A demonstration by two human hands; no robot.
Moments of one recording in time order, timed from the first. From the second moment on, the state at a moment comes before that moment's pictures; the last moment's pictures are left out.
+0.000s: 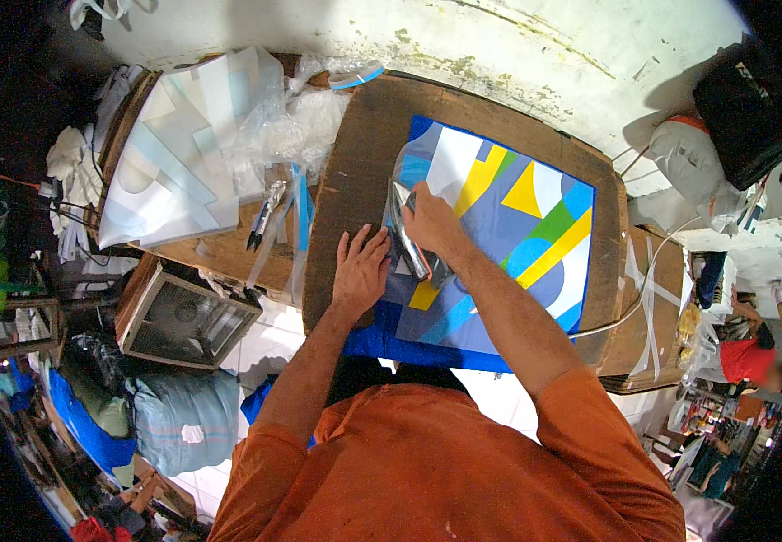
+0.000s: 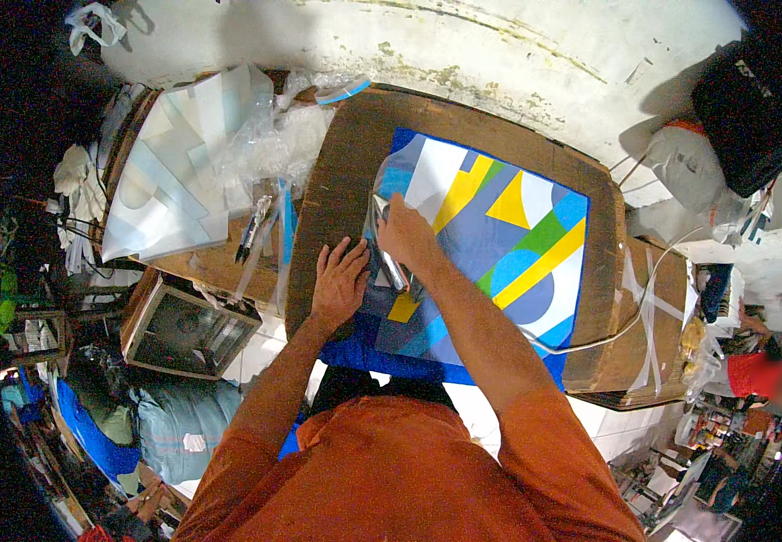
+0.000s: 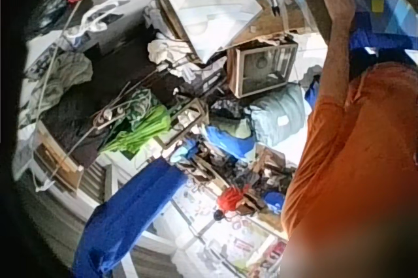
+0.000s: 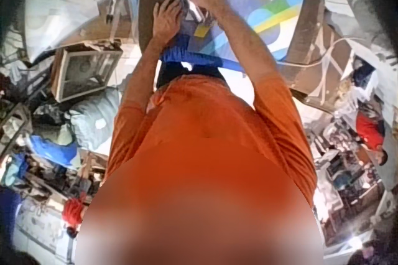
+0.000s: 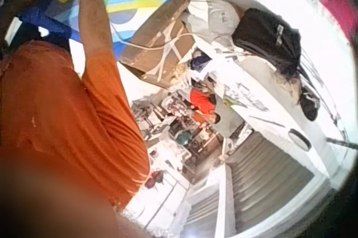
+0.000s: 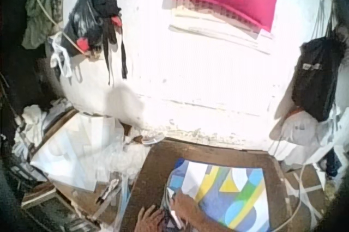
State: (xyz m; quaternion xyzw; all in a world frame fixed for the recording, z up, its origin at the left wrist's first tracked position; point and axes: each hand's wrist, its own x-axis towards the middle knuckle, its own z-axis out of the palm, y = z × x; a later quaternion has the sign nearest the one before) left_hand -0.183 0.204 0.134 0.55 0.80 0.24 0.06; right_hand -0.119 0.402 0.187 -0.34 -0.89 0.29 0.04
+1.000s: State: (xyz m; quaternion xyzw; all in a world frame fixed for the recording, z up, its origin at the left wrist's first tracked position) left_hand -0.184 0.172 0.131 0.60 0.77 0.20 0.03; right_hand -0.099 0.370 0.190 -0.36 -0.89 0.28 0.04
